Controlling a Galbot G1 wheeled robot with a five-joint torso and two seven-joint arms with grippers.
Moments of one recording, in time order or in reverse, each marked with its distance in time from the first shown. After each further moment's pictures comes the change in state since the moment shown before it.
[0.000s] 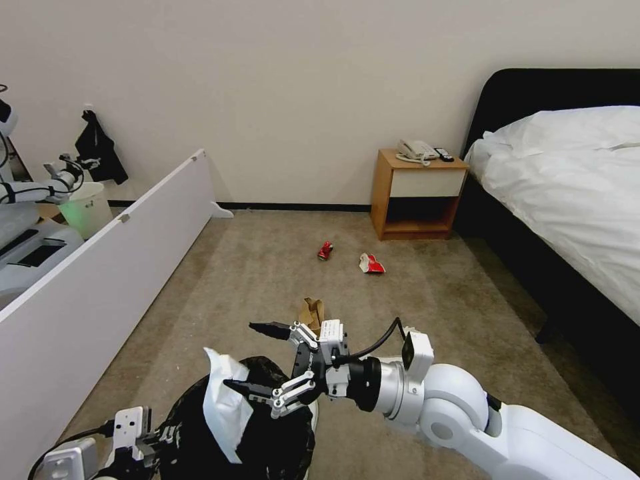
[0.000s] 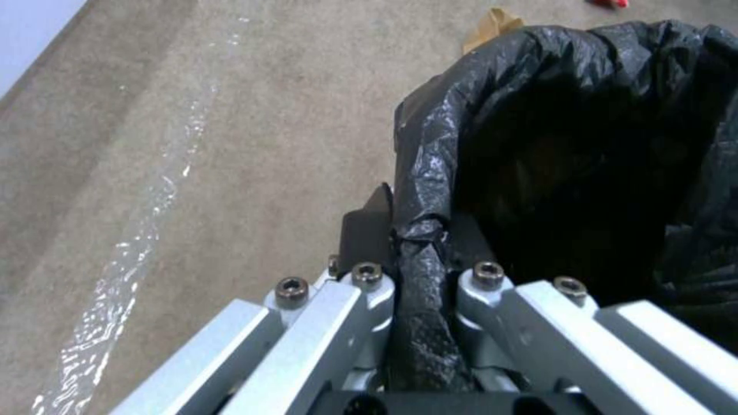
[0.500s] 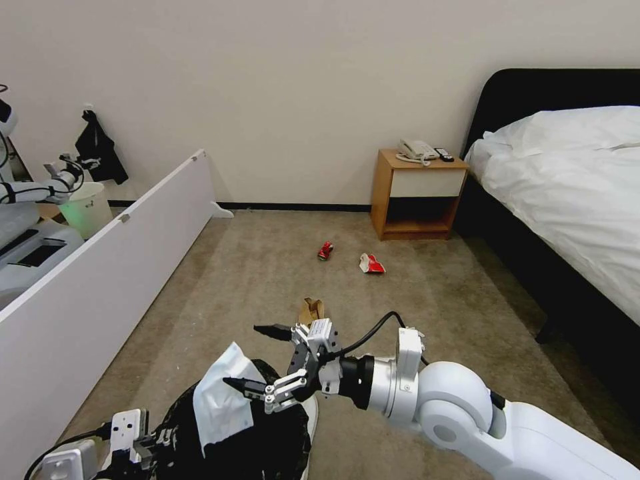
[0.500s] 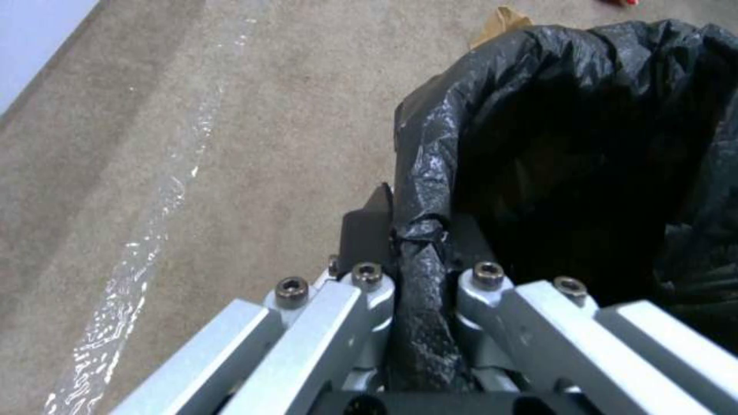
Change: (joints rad) left arm 0.003 0.003 0.000 0.000 0.009 0.000 -0.005; right arm 0.014 -0.005 -0.015 0.017 -0.016 -0.144 0.094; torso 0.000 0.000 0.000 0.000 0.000
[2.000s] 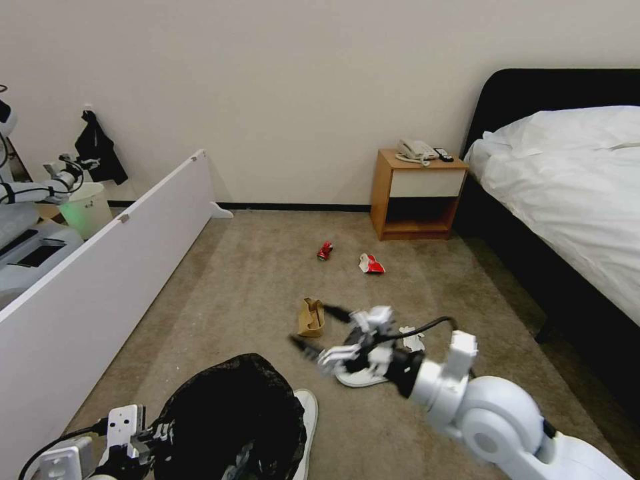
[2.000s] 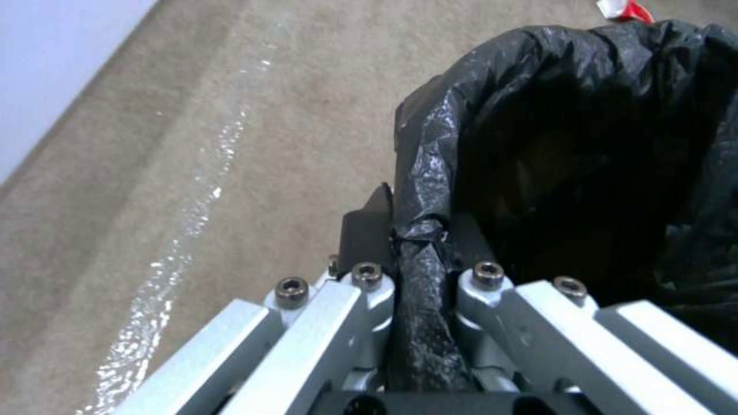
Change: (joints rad) left arm -0.018 -0.031 -0.015 0.000 0.062 0.000 0.017; right arm -0.483 0.043 0.566 0.040 -0.114 0.046 0.098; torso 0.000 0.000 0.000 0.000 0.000
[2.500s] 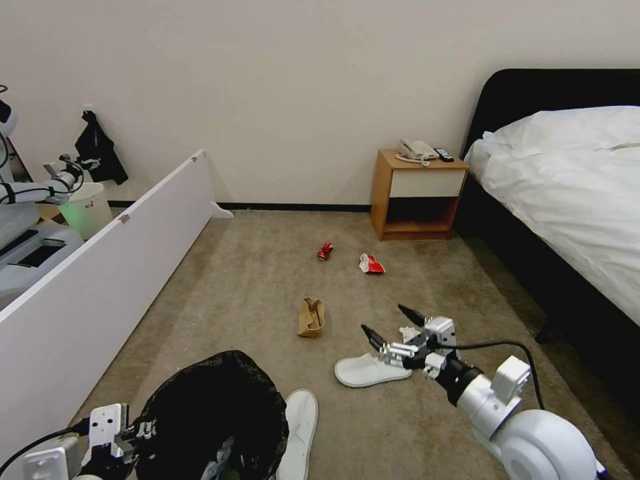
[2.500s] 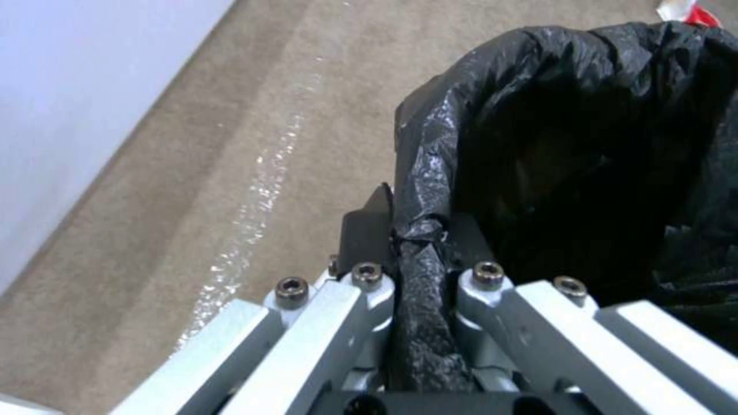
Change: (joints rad) left arm 0.011 -0.015 -0.049 0.000 0.036 0.000 -0.019; right arm -0.210 0.075 0.125 -0.053 -0.283 -0.011 0.037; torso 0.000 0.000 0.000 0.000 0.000
